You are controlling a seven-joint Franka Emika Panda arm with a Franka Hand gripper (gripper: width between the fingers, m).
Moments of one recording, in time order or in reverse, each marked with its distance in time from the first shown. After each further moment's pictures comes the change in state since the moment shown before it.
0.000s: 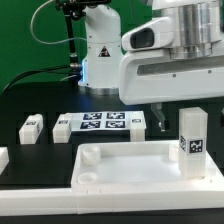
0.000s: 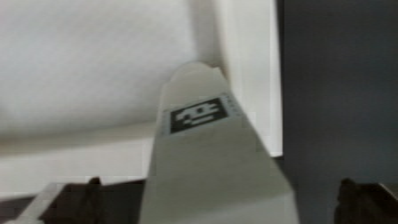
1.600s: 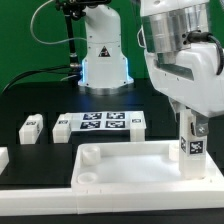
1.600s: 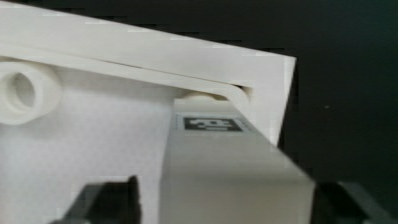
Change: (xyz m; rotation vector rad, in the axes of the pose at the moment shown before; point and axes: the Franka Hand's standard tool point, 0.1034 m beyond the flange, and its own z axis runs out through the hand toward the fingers) arm -0.003 0.005 0.002 0.063 -0.053 1.259
